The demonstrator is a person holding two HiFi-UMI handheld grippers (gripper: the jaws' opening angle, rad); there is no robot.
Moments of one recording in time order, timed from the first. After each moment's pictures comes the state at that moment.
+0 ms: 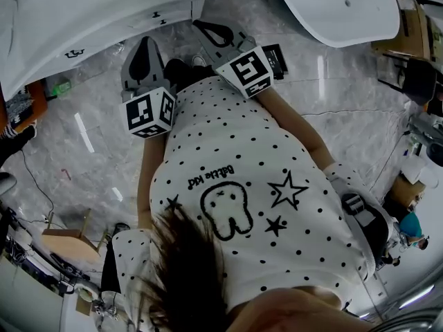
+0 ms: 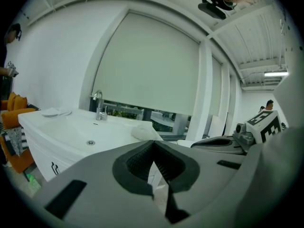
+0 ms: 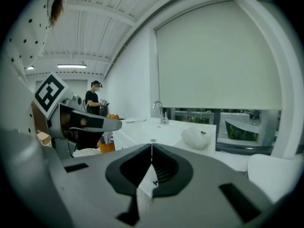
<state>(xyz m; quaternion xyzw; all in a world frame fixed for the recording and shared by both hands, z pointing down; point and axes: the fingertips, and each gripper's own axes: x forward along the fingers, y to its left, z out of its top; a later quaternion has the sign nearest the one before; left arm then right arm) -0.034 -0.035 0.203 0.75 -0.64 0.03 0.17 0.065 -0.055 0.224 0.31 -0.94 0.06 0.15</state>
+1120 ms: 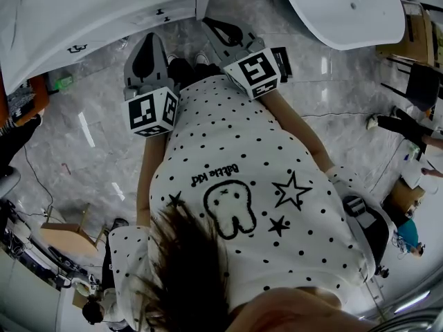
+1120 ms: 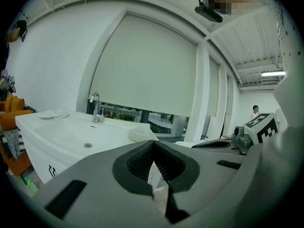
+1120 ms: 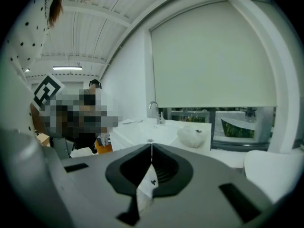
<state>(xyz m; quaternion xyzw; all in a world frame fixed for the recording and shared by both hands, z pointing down) -0.034 -0.038 0.199 0.76 -0.63 0.03 0.16 0.071 -0.059 0.230 0.33 -0.93 0.07 0.15</state>
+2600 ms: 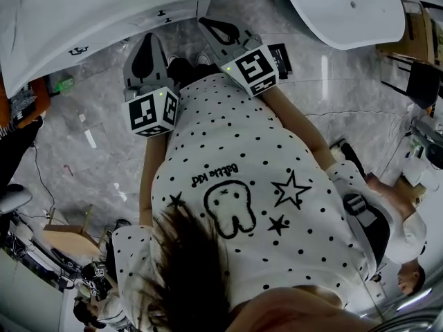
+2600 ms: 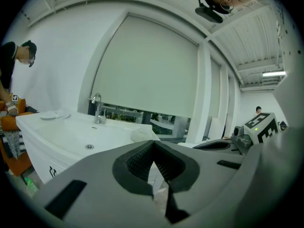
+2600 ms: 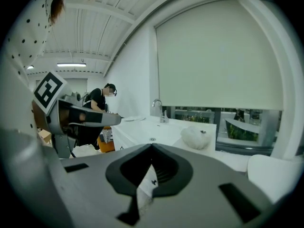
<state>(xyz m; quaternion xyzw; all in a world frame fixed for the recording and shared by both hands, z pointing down) -0.039 -0.043 0.194 0.75 -0.64 0.02 0.15 0.063 -0.064 0.227 0.31 -0.93 0.06 0.16</state>
